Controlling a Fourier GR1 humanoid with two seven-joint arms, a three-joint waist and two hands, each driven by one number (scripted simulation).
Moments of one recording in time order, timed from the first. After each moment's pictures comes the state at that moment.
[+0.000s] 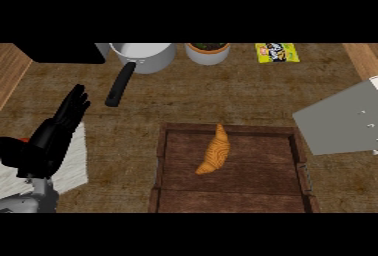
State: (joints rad) left arm -0.09 0.19 0.07 -1.70 0.01 -0.10 0.20; right arm 0.12 -0.88 -0.46 -2.07 0.17 -0.18 0.05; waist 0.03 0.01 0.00
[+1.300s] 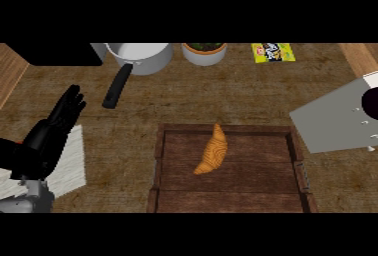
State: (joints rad) left arm -0.09 0.19 0.10 -1.71 0.01 -0.12 0.22; right arm -0.28 -0.91 -0.15 -1.54 0.37 0.02 -0.33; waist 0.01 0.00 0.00
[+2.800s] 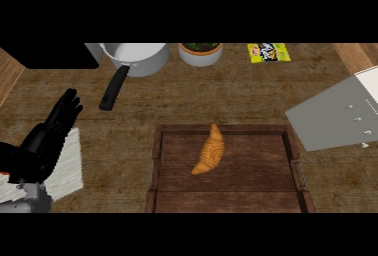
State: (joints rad) left arm -0.06 0.18 0.12 -1.70 0.01 -0.12 0.20; right arm -0.51 -1.00 -0.46 -1.27 0.36 0.09 -0.07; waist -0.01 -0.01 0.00
